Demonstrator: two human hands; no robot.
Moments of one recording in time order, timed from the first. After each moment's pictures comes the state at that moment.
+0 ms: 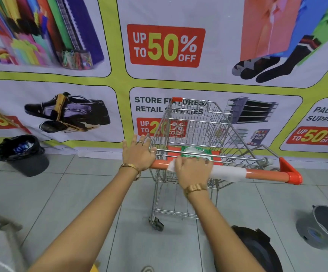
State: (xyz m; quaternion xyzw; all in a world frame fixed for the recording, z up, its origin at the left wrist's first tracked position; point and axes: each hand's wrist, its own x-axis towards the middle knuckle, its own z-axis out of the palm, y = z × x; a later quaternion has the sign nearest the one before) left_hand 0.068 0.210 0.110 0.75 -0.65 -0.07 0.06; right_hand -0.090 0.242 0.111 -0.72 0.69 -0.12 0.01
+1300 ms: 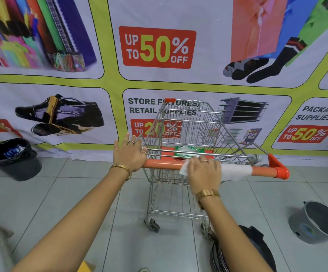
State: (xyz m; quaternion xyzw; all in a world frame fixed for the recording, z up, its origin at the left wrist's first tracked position) left_hand 0.067 0.217 0.115 0.75 -0.65 -0.04 0.04; right_hand -0.137 0.248 0.098 -0.70 0.69 -0.18 0.03
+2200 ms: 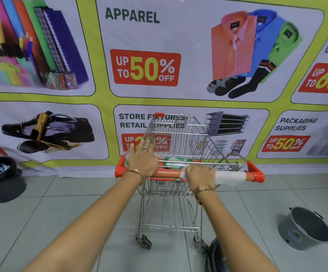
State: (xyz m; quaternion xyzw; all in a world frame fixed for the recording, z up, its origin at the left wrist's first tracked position) left_hand 0.012 0.214 0.135 0.70 -0.71 -0.01 0.03; right_hand -0.160 0.241 0.119 -0.66 0.74 -0.09 0.04
